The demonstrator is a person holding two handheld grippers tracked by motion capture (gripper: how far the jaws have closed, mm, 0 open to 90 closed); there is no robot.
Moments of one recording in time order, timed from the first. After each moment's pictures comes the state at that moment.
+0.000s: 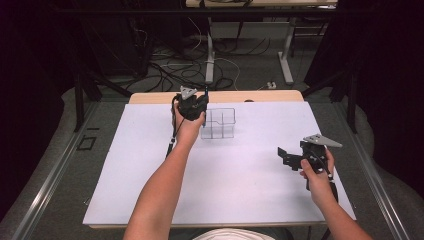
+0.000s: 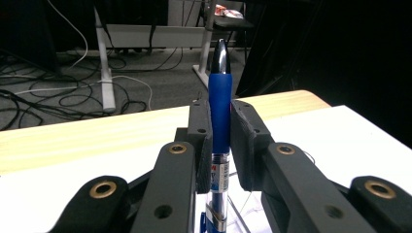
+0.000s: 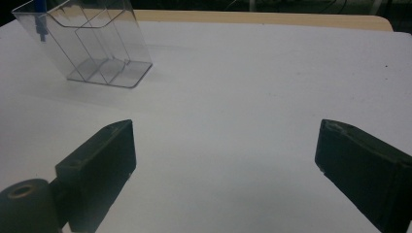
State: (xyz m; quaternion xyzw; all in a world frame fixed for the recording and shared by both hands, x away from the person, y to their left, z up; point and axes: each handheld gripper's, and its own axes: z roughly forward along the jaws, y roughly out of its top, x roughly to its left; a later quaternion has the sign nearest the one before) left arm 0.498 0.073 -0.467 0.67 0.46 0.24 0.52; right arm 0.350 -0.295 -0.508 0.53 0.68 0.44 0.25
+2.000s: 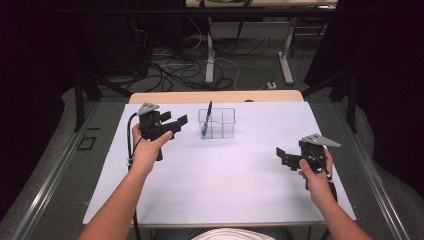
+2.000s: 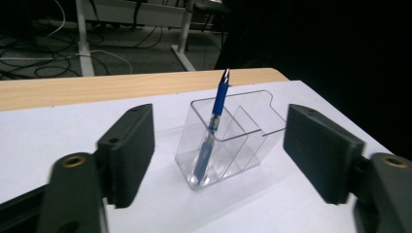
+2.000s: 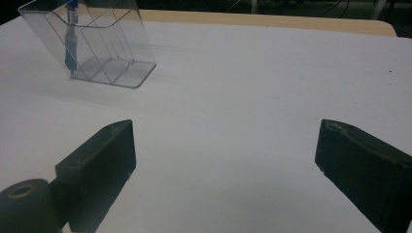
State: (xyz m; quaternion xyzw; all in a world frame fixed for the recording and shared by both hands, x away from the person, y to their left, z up) left arm 0.411 0.171 -0.441 0.69 0.47 0.16 0.53; right arm 0.350 -0.291 -0.506 0.52 0.68 0.44 0.26
